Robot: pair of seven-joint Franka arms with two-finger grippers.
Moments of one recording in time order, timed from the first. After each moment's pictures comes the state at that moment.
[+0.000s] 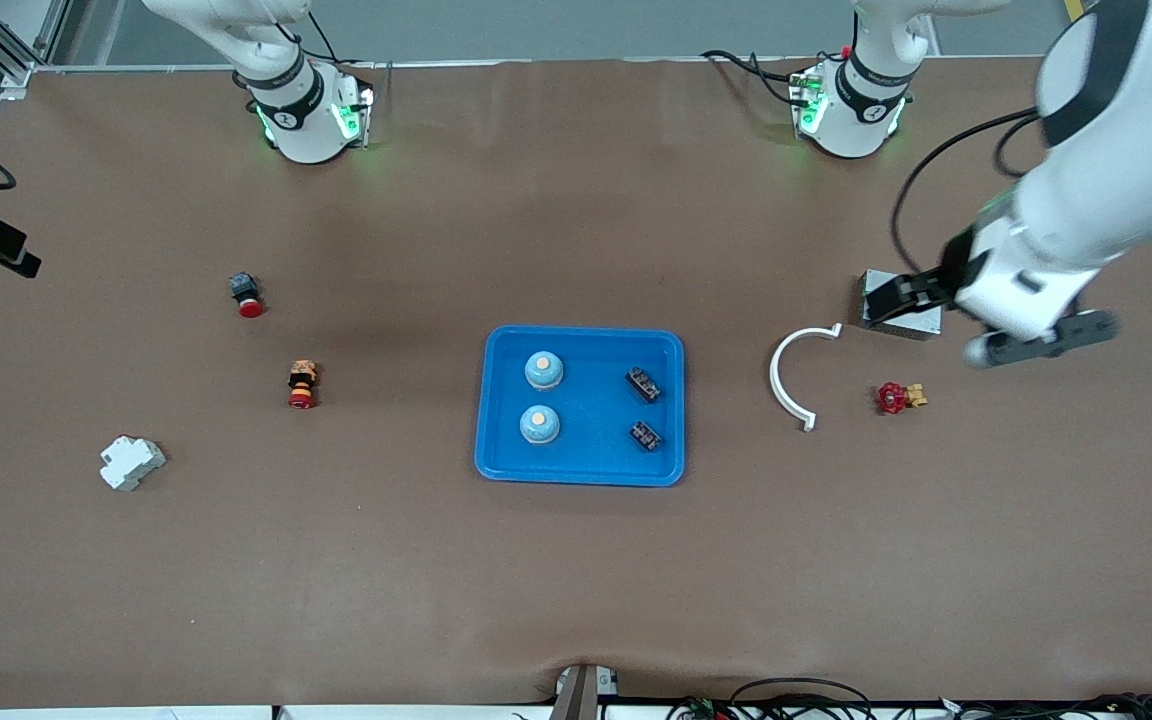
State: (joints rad) left arm -0.10 0.21 -0.21 -1.50 -0.08 1.62 -0.54; right arm -0.06 0.05 -0.02 -1.42 0.00 1.46 0.03
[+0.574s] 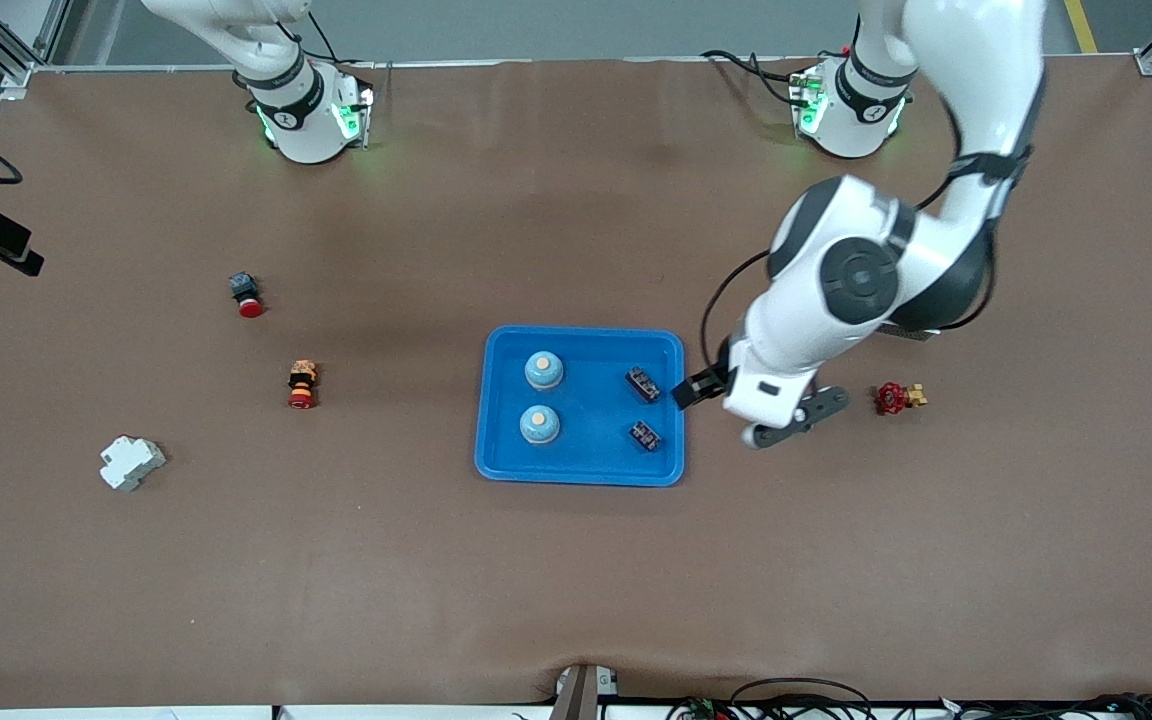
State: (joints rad) left arm -0.34 0.52 -0.21 -1.50 -0.08 2.08 -0.99; right arm -0.05 0.04 -0.01 -1.42 -0.01 1.47 0.03
